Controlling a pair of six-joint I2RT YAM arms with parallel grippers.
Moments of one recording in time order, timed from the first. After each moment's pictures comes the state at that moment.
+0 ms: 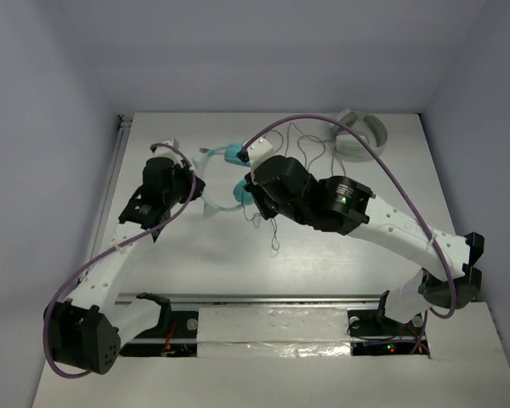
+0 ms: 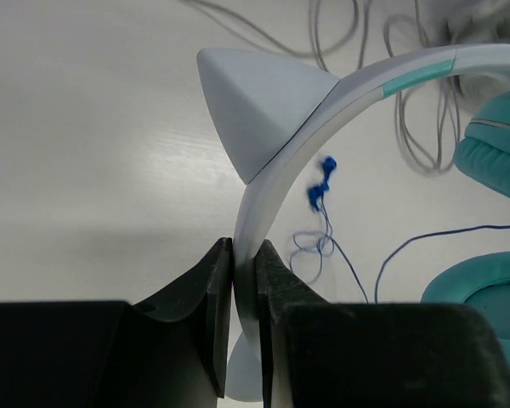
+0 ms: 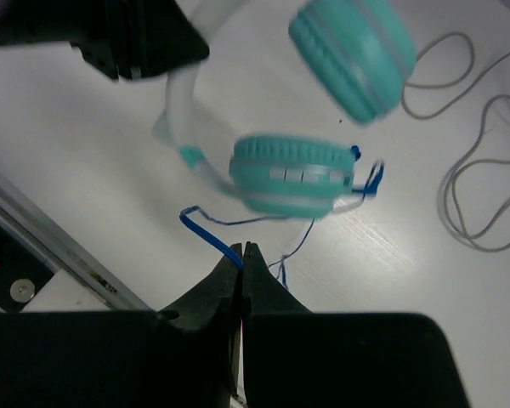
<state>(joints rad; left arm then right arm) -0.25 1.06 0.86 -0.30 0.03 -0.54 1.16 1.53 1.79 -0.88 0.44 0.22</state>
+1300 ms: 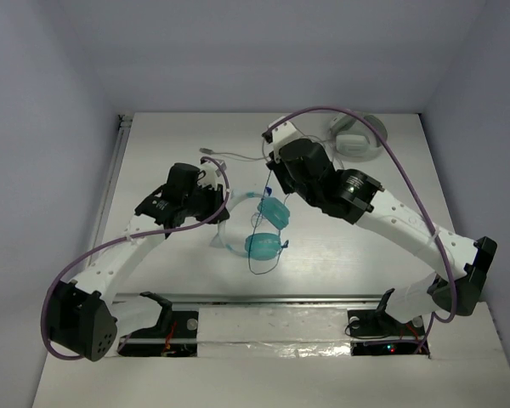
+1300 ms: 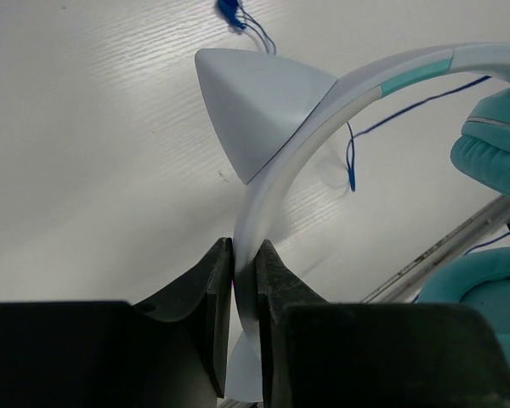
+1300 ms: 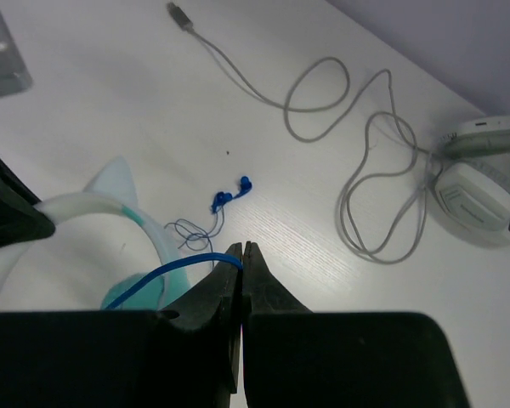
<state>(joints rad) -0.42 1.15 0.89 -0.52 0.31 -0.21 0.95 1.44 1.57 -0.64 0.51 0.02</state>
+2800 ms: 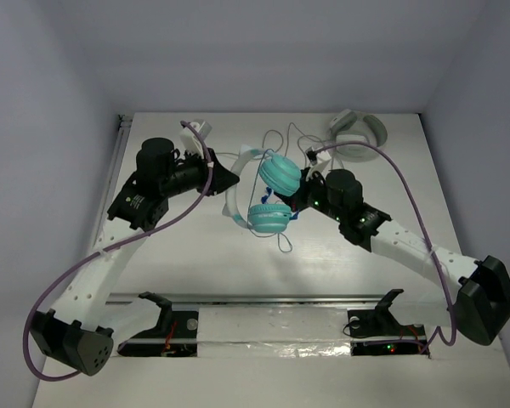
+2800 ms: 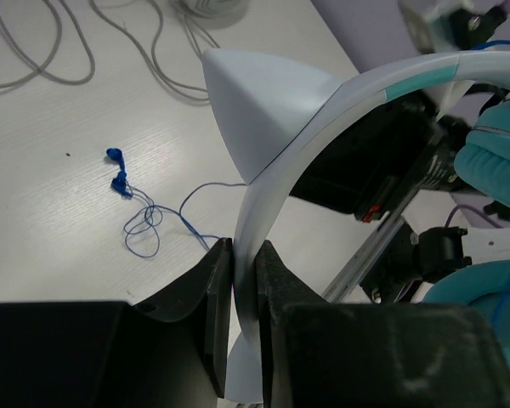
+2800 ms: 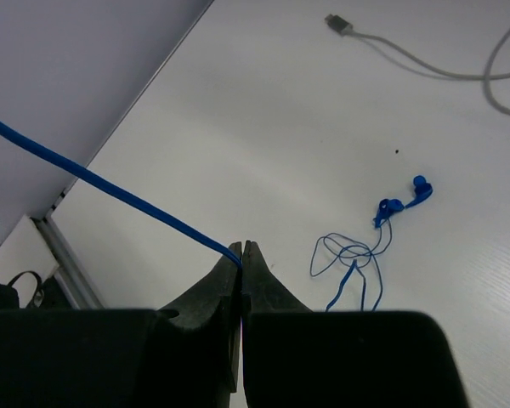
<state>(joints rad) -0.40 1.06 1.13 -0.42 0.52 -0.37 0.70 1.21 0.84 0.17 -0.11 0.43</state>
